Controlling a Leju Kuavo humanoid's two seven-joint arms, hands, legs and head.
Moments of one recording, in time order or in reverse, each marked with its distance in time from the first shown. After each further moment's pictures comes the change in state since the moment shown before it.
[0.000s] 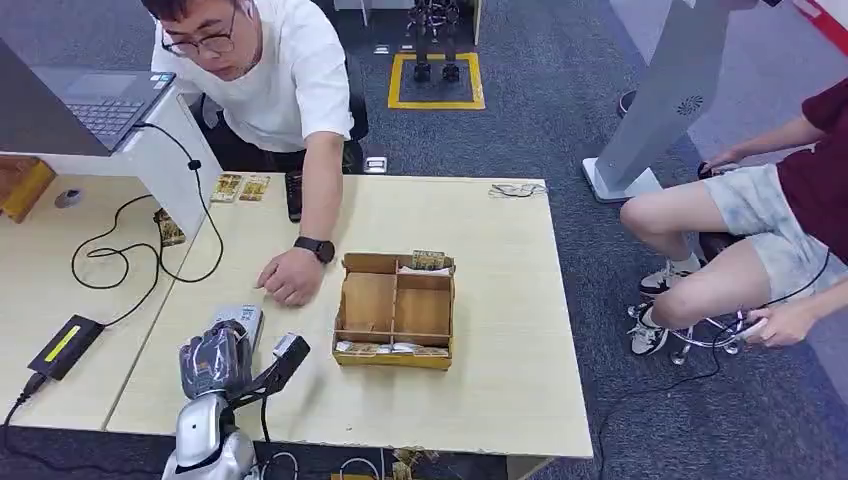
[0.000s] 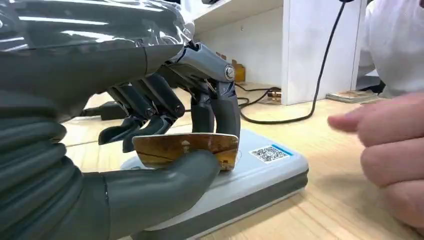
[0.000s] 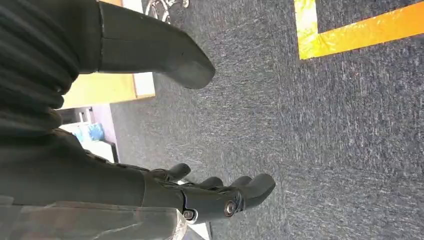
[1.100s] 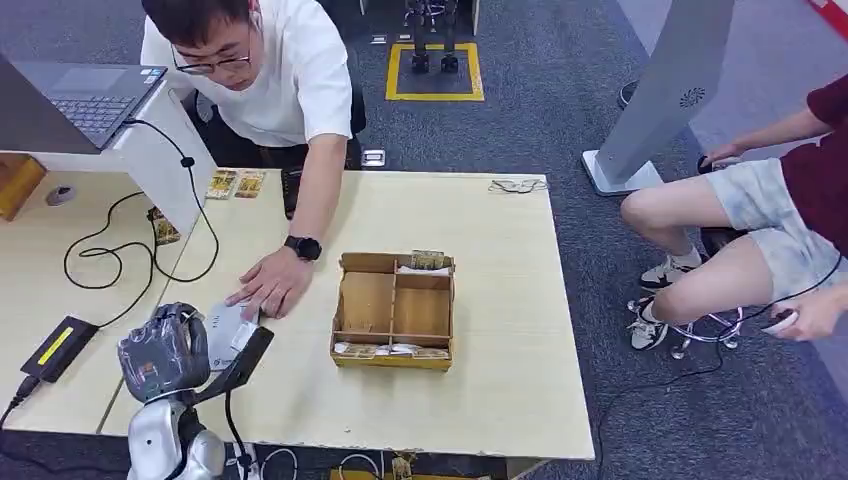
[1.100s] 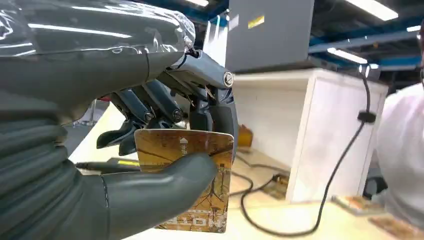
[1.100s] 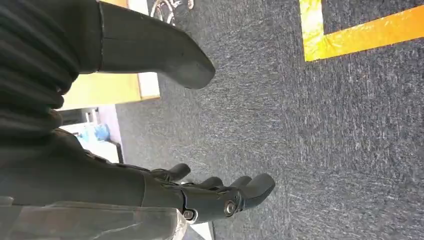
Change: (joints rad) left arm 0.093 -0.058 0.087 -0.382 0.009 0.099 -0.143; right arm 0.000 -0.024 0.000 0.058 -0.005 -0.021 -0.004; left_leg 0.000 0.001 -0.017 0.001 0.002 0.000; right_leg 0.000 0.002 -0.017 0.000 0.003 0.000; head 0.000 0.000
